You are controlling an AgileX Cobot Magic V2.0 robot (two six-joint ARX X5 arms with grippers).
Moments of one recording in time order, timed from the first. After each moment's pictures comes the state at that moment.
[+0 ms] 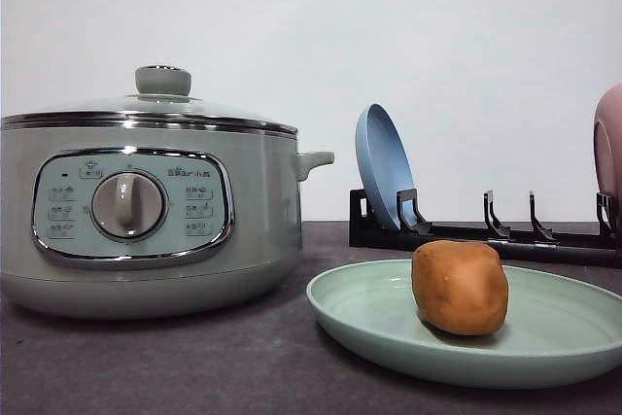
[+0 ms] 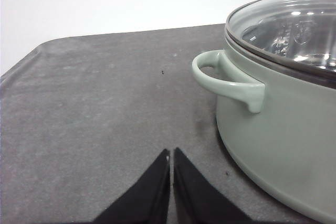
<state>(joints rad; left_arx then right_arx) 0.10 0.01 0.03 -0.18 0.10 0.11 -0.04 0.01 0.02 -0.16 -0.11 0.08</state>
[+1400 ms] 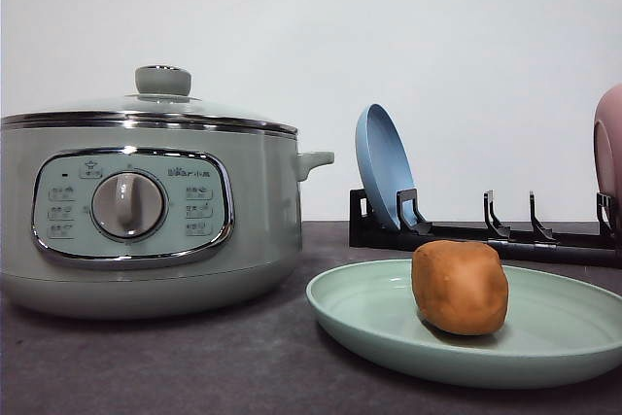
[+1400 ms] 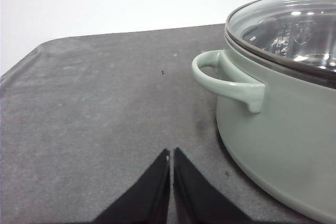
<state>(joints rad) 0.10 0.01 0.03 -0.18 0.10 0.11 -0.04 0.01 0.02 -0.16 -0.11 0.08</state>
